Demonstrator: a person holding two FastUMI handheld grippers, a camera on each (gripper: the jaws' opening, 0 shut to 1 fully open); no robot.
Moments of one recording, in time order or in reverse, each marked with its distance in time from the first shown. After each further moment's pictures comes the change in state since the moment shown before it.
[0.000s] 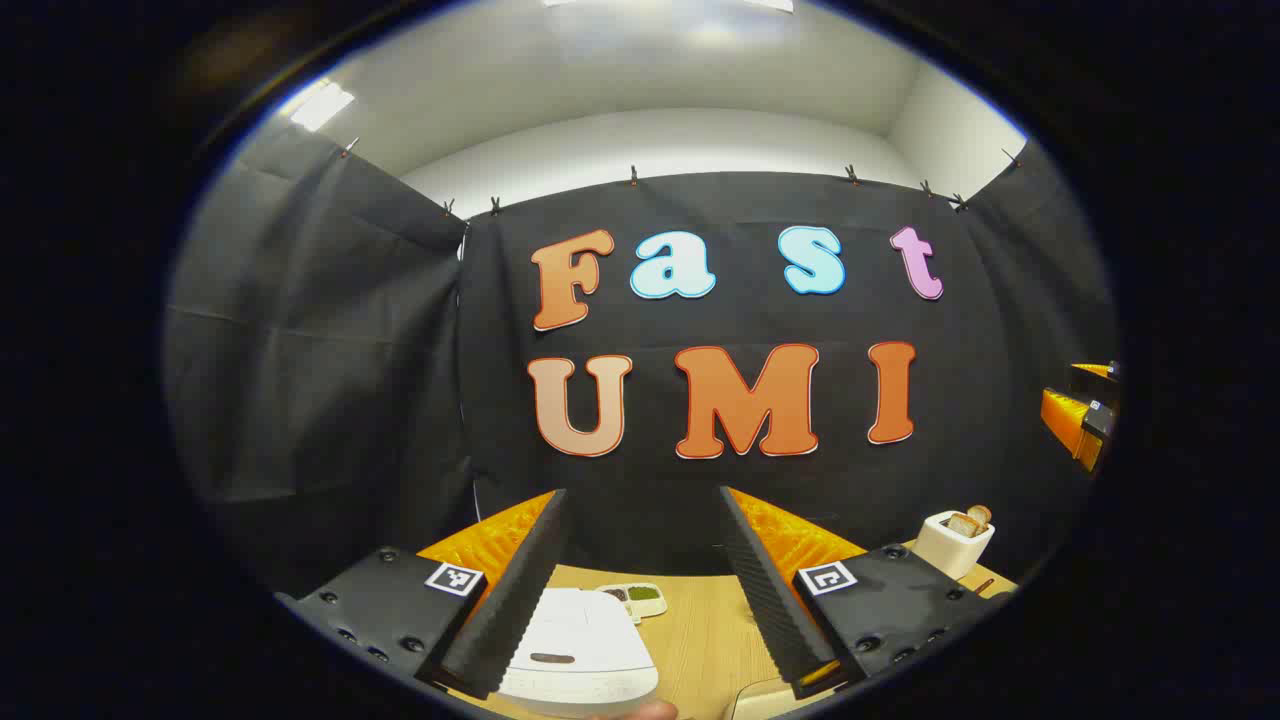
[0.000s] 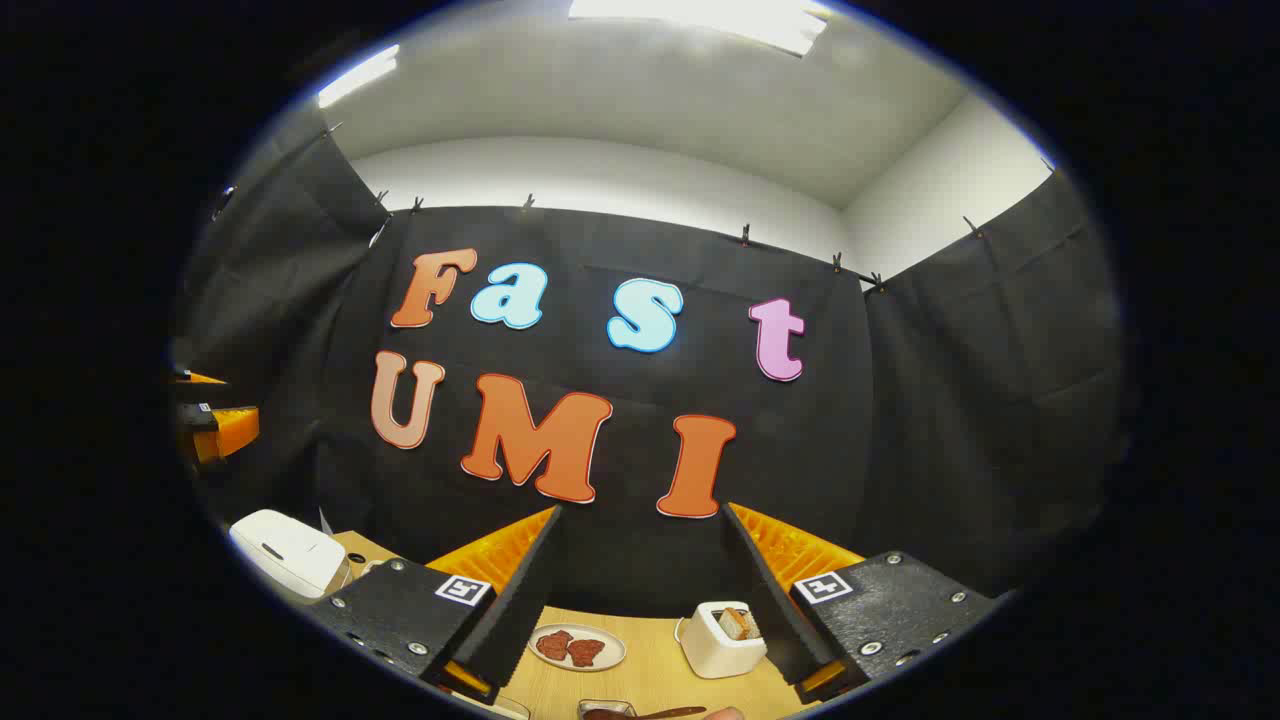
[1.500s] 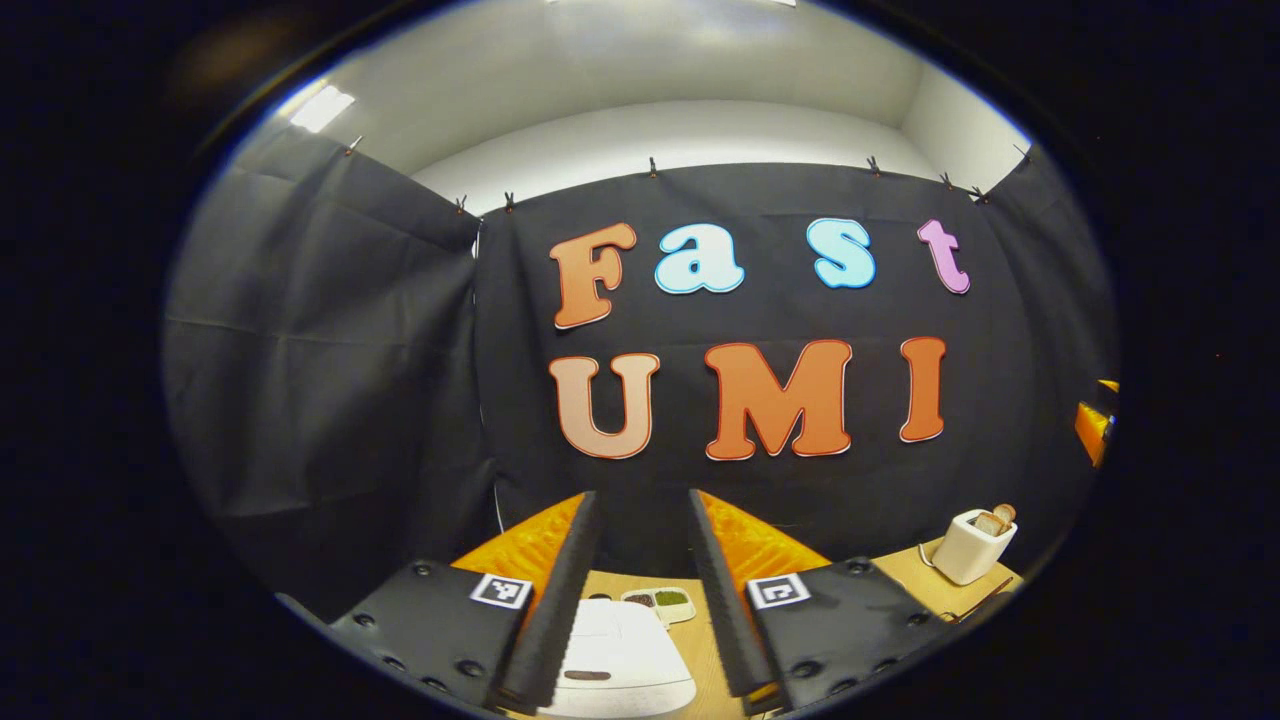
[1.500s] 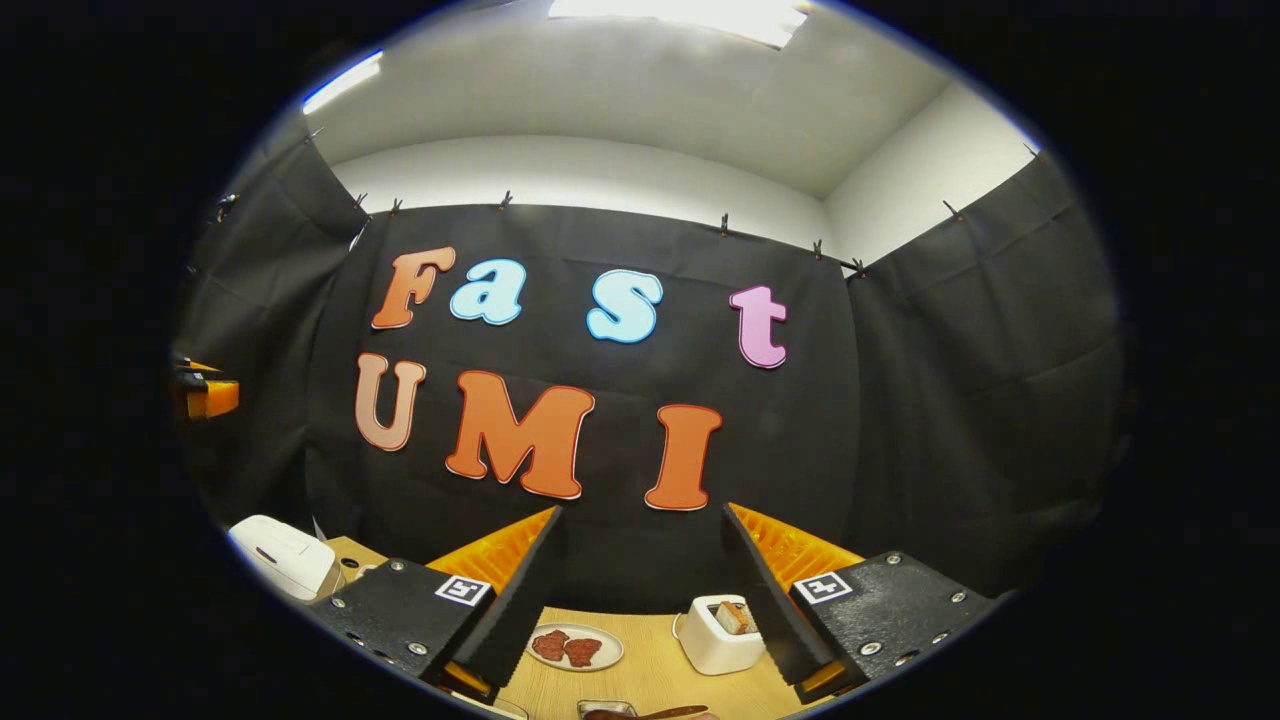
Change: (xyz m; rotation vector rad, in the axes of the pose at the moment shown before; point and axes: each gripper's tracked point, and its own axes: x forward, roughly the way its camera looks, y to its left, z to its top) left arm 0.039 0.053 0.003 0.026 0.053 0.078; right arm 0.006 -0.014 -0.027 0.027 0.035 -0.034
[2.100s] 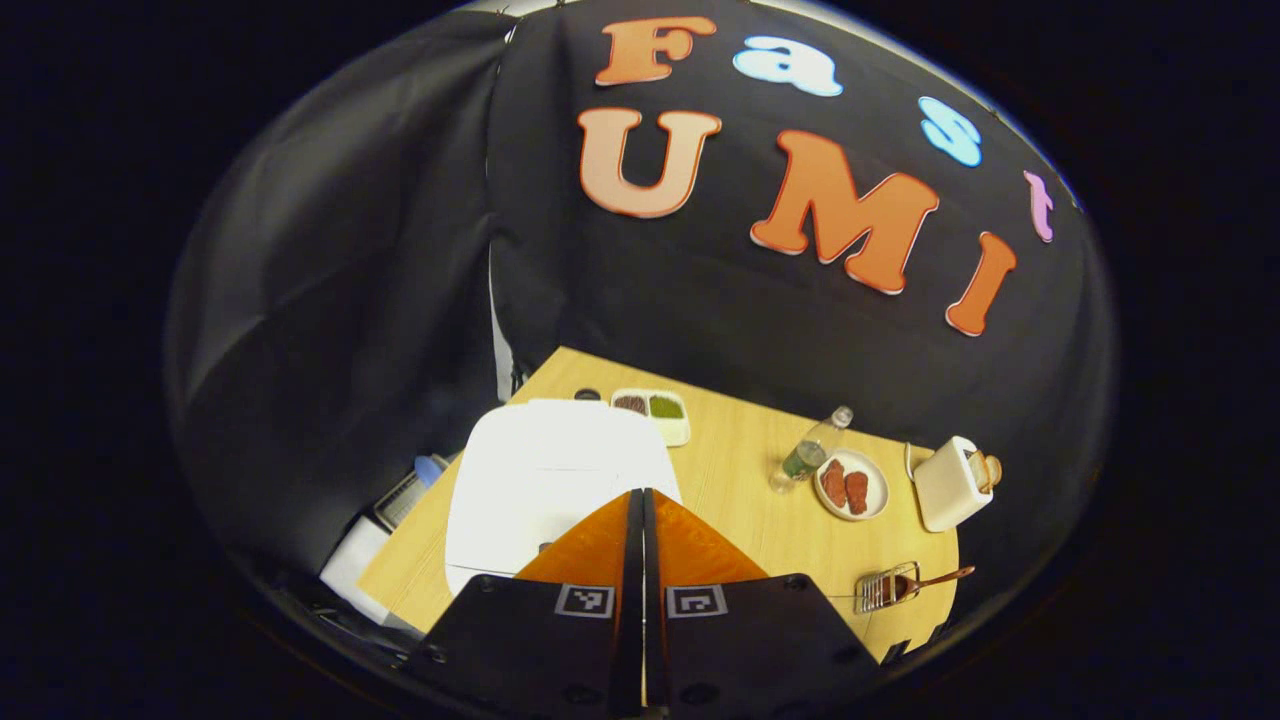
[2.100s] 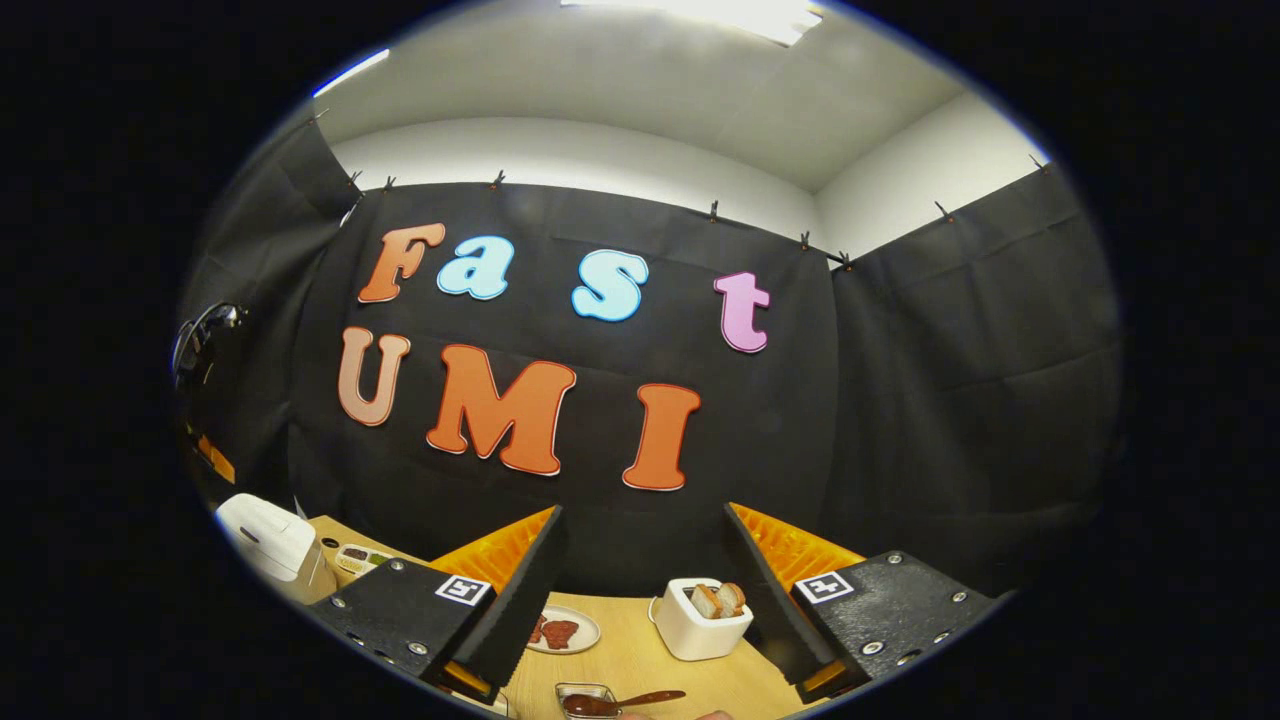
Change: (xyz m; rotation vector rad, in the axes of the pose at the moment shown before) left arm 0.017 0.022 -0.204 -0.205 0.800 -0.006; right arm -0.014 -0.018 -0.021 -0.025 0.054 -0.085
